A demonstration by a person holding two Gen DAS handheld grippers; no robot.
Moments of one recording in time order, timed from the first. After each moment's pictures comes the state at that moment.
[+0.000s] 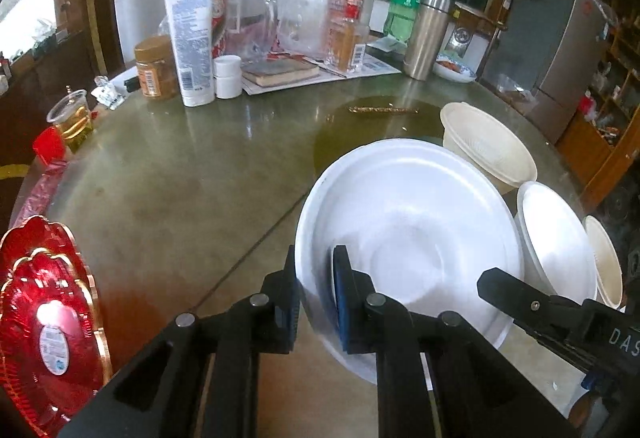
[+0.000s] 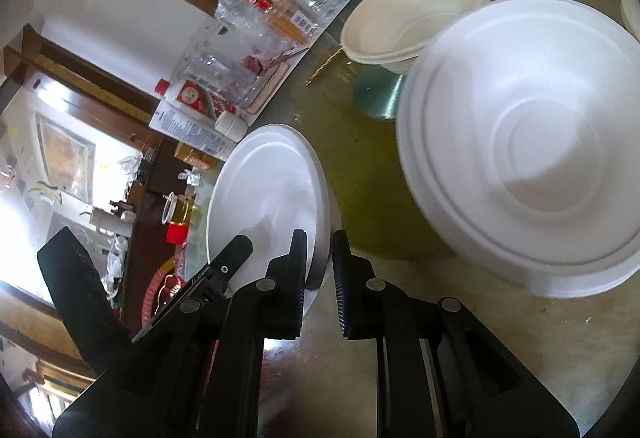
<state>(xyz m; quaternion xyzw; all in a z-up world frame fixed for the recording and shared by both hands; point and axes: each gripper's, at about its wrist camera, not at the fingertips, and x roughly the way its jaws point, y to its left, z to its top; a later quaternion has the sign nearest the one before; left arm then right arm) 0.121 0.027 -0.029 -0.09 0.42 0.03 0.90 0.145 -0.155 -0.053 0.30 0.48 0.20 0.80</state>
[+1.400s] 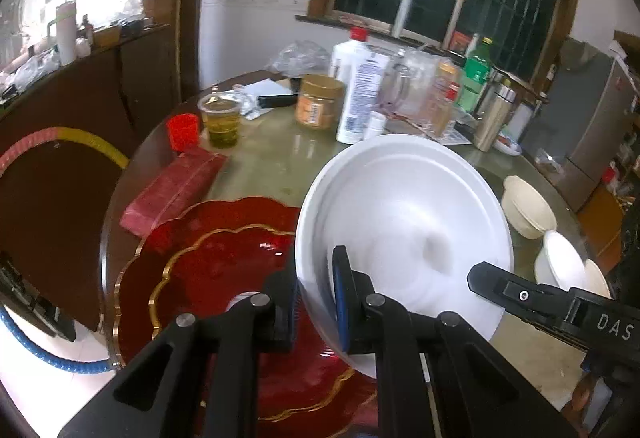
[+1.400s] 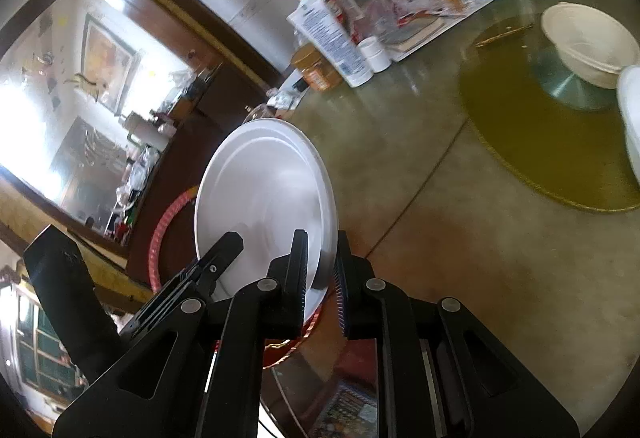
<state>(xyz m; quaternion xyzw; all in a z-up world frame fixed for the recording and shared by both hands) 0.008 0.160 0.017 -0.15 0.35 0.12 0.92 0.092 0.007 -0.001 0.19 0.48 0.32 0.79</state>
